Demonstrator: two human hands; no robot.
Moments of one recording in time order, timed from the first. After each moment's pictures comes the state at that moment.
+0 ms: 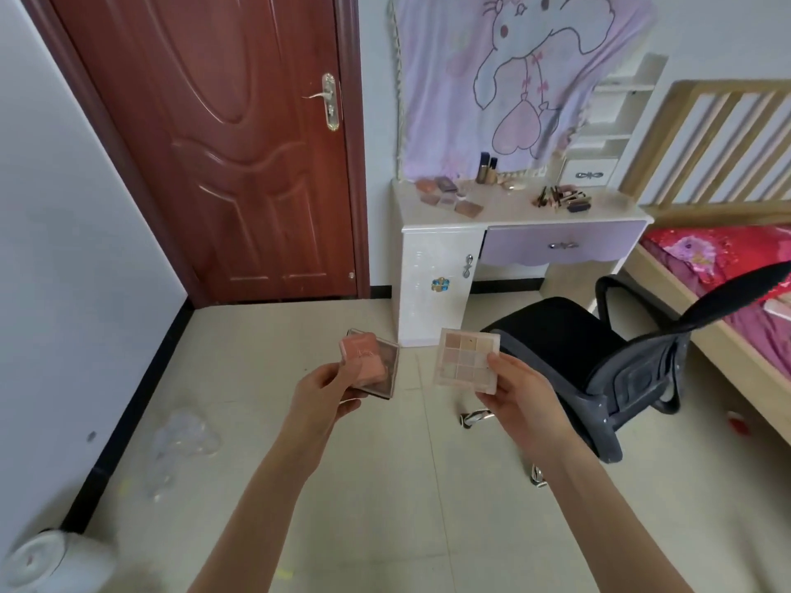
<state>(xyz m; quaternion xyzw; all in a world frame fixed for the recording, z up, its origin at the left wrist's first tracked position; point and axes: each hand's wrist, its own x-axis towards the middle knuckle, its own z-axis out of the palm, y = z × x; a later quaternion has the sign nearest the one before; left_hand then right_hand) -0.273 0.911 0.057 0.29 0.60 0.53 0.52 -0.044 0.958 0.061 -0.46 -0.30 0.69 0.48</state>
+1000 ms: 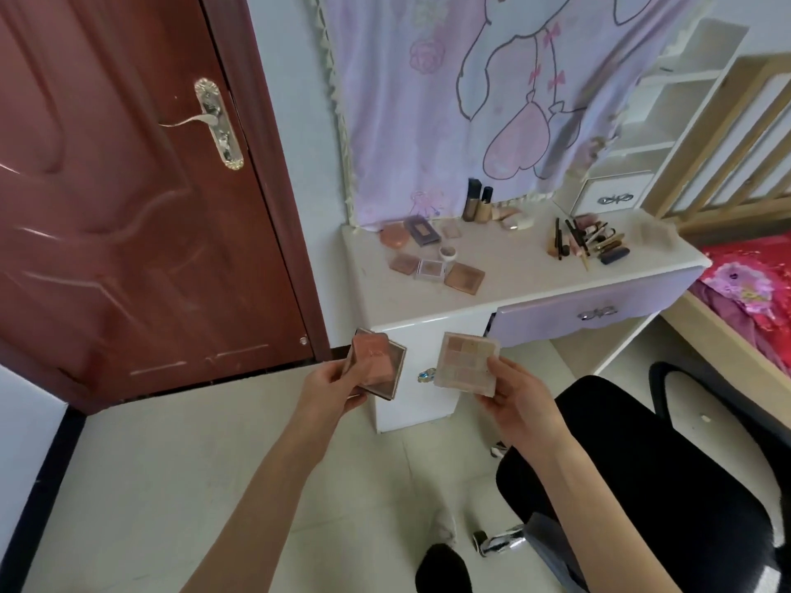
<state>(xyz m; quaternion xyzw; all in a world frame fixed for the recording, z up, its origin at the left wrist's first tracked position) -0.328 1.476 0.014 0.33 0.58 0.46 0.59 -0.096 1.483 0.001 -0.49 -0.20 0.67 0.52</state>
